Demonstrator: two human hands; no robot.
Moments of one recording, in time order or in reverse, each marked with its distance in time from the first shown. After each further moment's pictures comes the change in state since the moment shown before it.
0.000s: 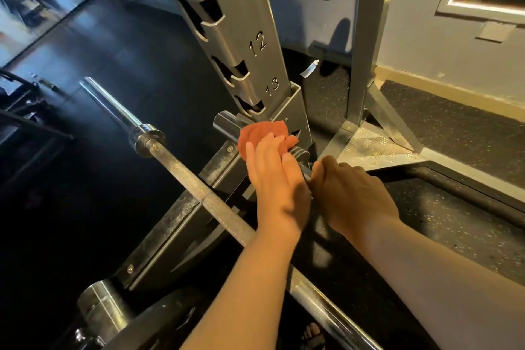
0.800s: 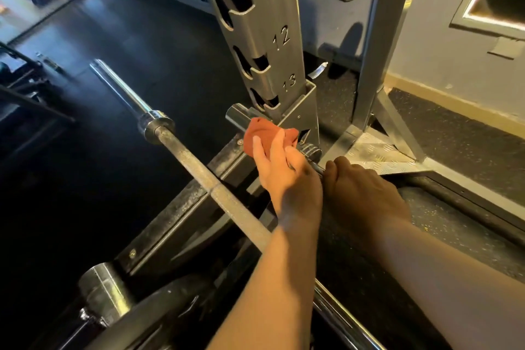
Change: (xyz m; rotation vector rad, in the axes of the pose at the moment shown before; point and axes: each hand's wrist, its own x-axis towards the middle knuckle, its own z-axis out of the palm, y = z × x) left_hand 0.010 -0.006 0.012 0.080 0.257 -0.041; right_hand 0.004 0.000 0.001 0.021 0.025 0.027
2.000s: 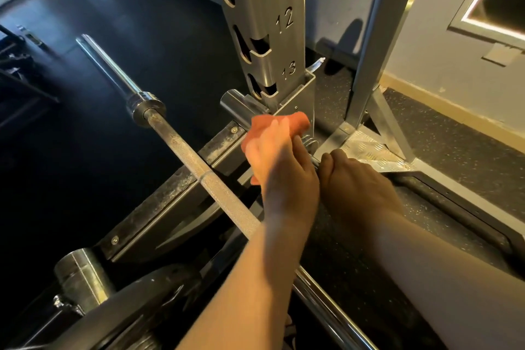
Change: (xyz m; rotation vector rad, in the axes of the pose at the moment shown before) left_hand -0.023 0.010 -0.019 0.156 -0.147 0.247; right_hand 0.014 0.013 0.021 0.011 0.034 0.033
